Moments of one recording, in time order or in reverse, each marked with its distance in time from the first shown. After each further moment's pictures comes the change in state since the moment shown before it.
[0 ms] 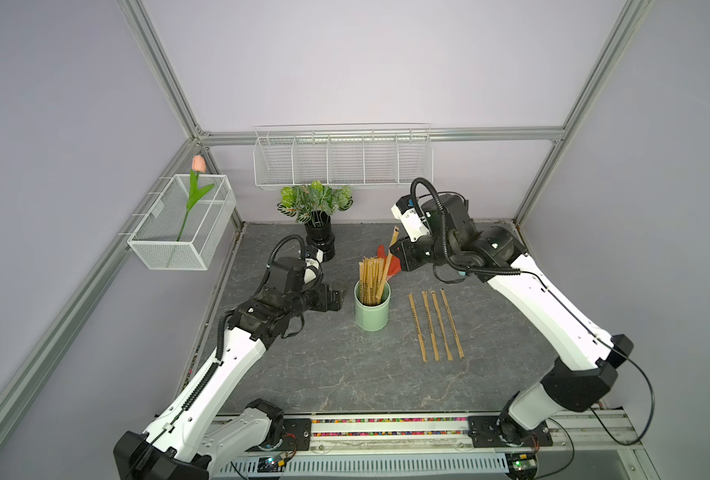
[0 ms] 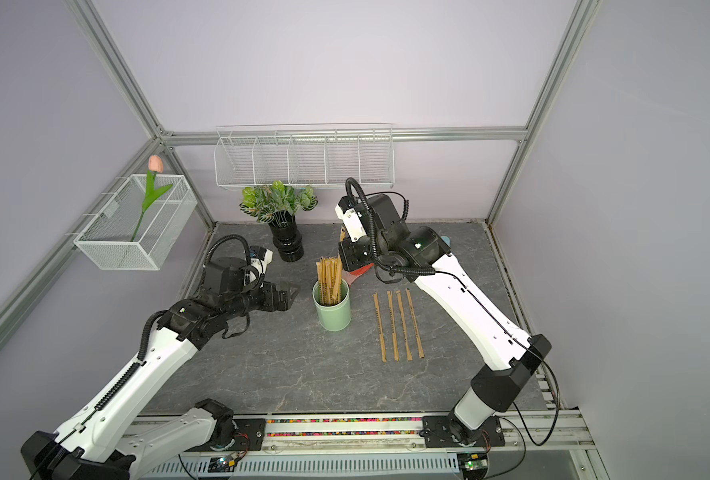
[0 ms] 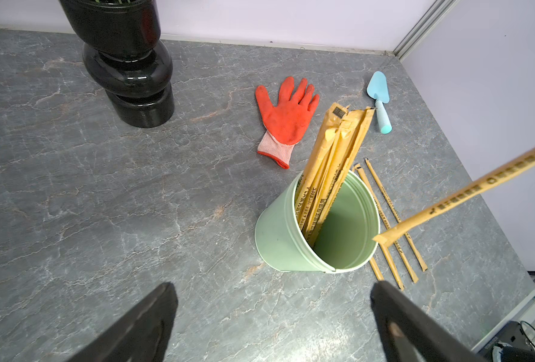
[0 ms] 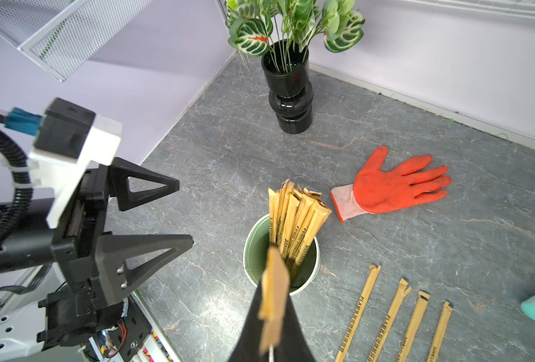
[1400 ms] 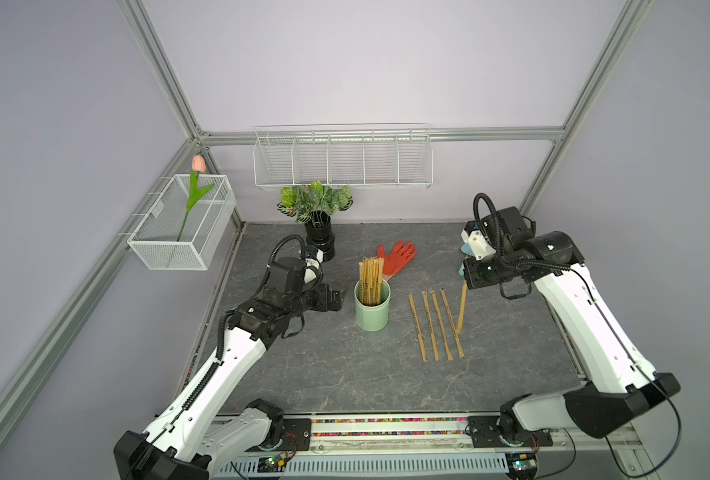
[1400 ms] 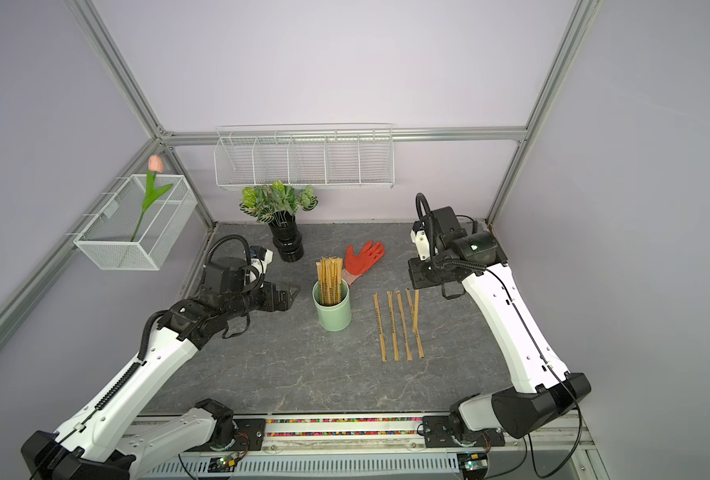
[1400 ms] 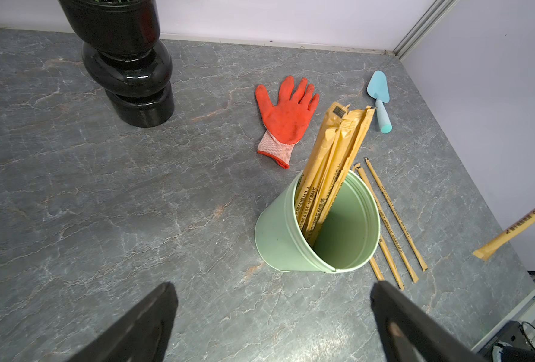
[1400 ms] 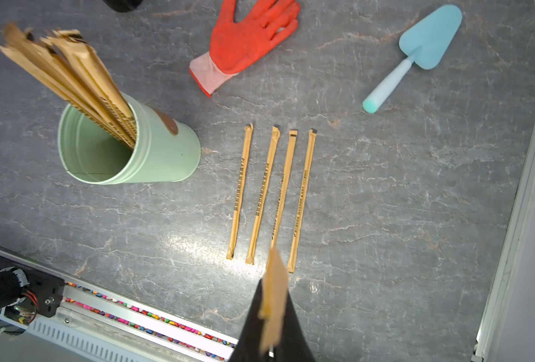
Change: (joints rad) left arm -0.001 0.002 0.000 0.000 0.000 0.000; right arm -0.362 -0.171 -0.208 -0.407 0.063 -0.083
